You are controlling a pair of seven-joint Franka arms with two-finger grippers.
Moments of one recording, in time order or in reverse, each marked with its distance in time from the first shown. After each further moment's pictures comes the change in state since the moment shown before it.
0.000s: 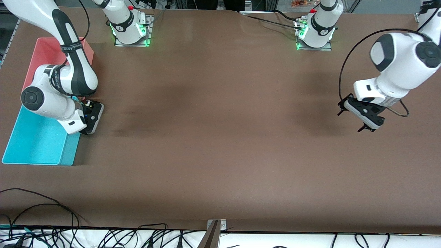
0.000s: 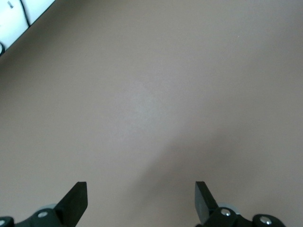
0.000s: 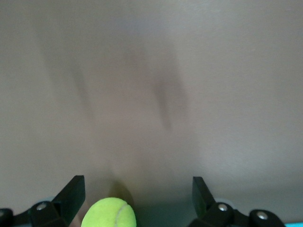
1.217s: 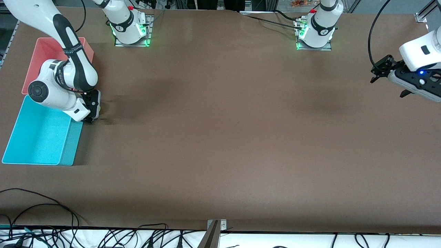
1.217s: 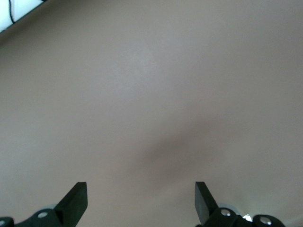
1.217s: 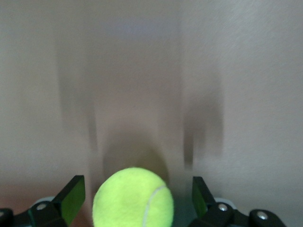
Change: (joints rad) left arm -0.001 -0.047 -0.029 0.497 0.136 -0.729 -0.328; right arm -0.025 -0.002 -0.081 -0.192 -0.004 0.126 -0.332
